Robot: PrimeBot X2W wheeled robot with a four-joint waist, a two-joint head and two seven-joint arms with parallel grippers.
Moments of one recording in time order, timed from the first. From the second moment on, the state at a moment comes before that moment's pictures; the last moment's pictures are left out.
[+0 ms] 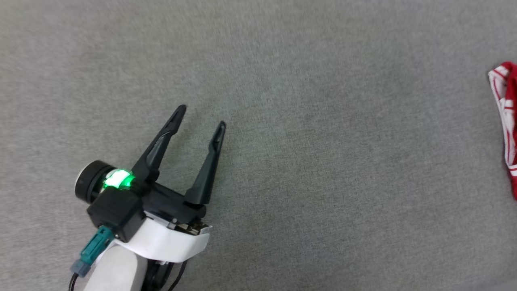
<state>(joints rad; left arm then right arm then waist) -0.23 0.25 -0.29 -0.22 -0.25 -0.13 -0.26 -0.53 -0.70 -0.14 0.29 -0.26 0.13 0.30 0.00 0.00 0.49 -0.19</state>
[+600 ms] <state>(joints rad) -0.06 0.13 0.01 -0.08 -0.21 -0.12 -0.26 -0.30 -0.21 -0.14 -0.09 -0.13 0.13 0.07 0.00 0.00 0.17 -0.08</state>
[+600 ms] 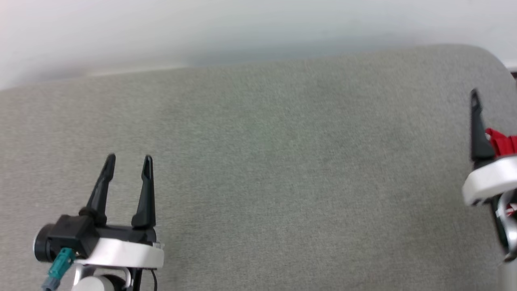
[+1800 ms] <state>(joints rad) 0.08 0.11 0.01 0.03 -0.24 -0.13 -0.26 -0.02 -0.05 -0.04 0.10 0.05 0.13 -0.24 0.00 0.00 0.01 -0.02</state>
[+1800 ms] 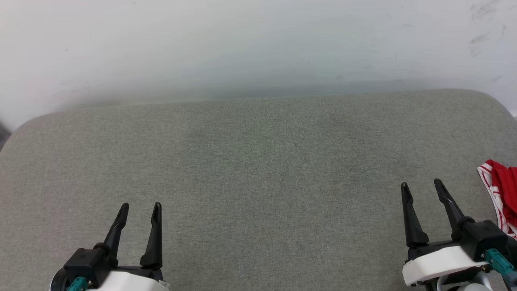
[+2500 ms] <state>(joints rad) 0.09 0.10 0.01 0.09 -0.37 -0.13 -0.23 0.00 -0.05 -0.03 0.15 0.18 0.13 -0.22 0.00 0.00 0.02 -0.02</state>
